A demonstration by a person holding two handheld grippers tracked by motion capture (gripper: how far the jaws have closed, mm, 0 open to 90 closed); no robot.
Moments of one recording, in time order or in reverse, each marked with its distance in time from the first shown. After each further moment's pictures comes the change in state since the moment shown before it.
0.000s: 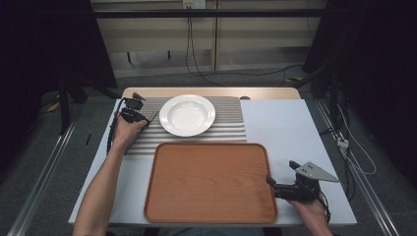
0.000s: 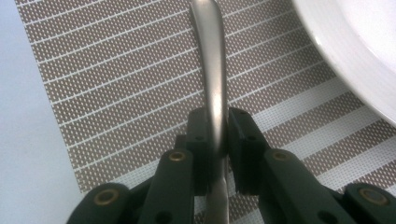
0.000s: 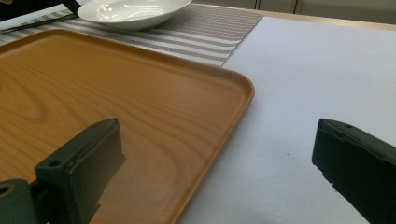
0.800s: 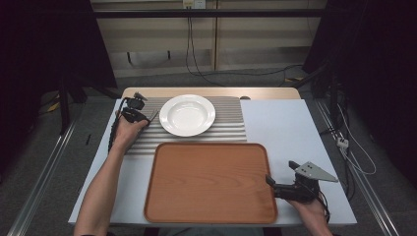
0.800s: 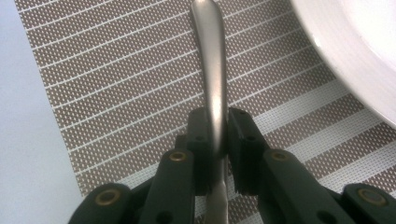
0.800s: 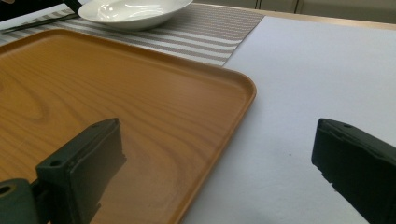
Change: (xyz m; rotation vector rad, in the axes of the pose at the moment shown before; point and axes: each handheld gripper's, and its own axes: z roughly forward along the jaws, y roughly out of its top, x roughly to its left) left arm -0.003 0.002 0.001 0.006 0.016 0.009; right arm 0.001 0.000 0.001 0.002 0.004 -0.002
